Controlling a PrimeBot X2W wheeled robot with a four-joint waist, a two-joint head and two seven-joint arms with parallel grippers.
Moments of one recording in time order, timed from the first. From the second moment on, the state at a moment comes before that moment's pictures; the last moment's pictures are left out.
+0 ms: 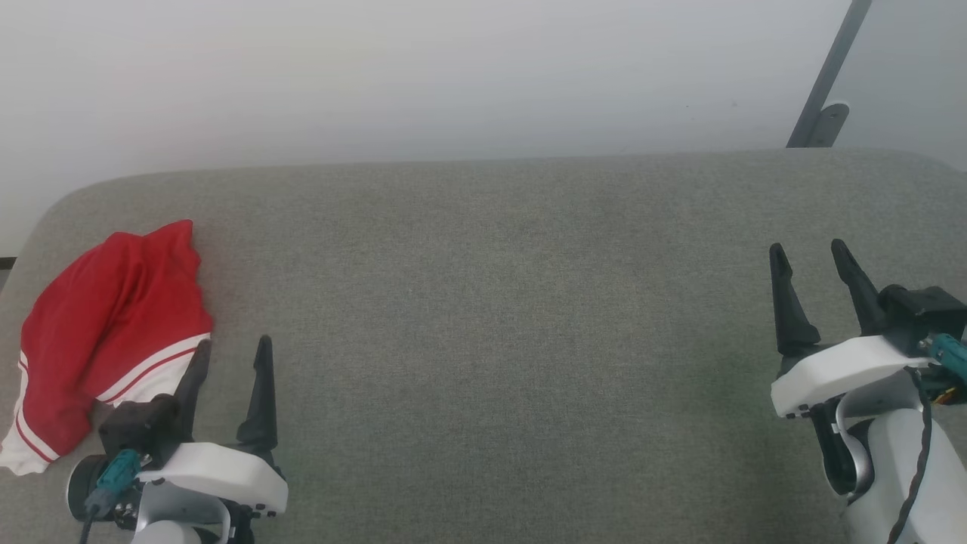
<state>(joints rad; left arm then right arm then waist) -0.09 0.18 0.02 0.21 -0.30 -0.04 -0.21 -0.31 -0.15 -0.05 0.36 0.22 0.13 -0.21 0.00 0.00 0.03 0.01</state>
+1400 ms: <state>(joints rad) -0.12 0.08 0.17 0.30 -0.10 -0.09 -0.26 -0.32 -0.16 0.06 0.37 0.07 0.13 -0.26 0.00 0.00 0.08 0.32</state>
